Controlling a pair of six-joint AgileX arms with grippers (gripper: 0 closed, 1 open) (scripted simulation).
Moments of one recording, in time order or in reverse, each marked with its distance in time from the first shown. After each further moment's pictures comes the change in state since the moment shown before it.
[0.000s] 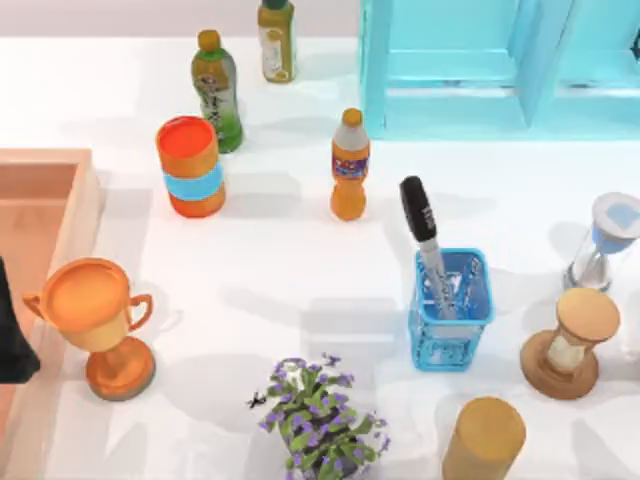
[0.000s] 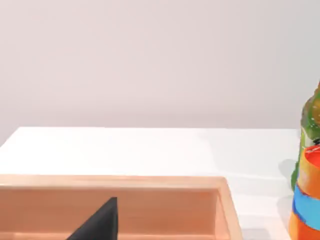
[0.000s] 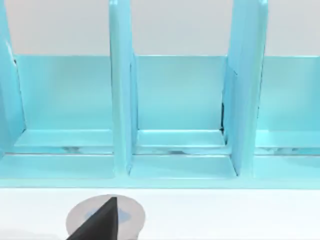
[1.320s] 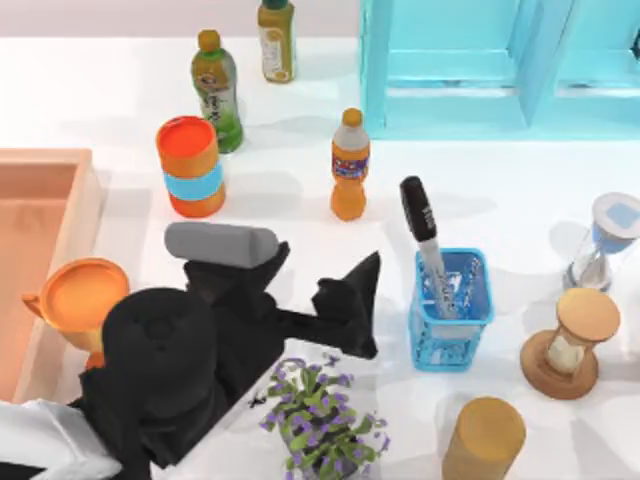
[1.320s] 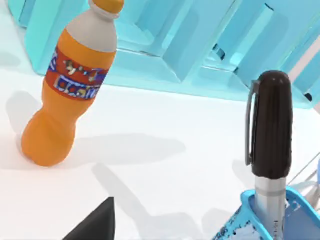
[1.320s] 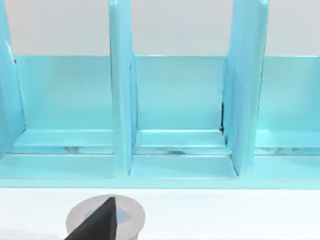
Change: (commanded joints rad) left arm -0.858 1.534 0.337 1.022 -0.203 -0.510; right arm 0.000 0.000 0.000 0.000 0.000 0.000
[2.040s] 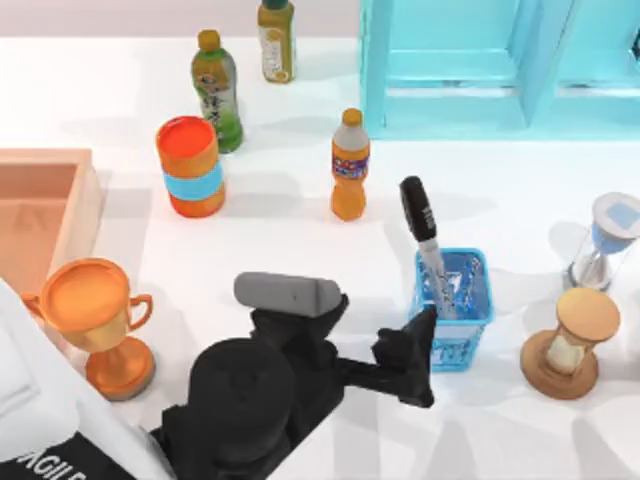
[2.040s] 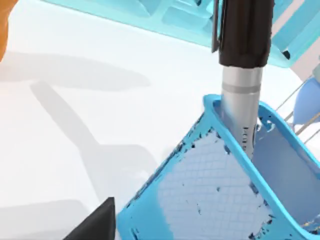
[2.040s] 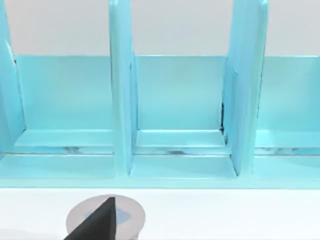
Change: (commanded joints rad) left arm -0.133 0.292 0.052 0.197 -0.055 -0.105; right arm 0.000 0.000 0.000 0.000 0.000 0.000
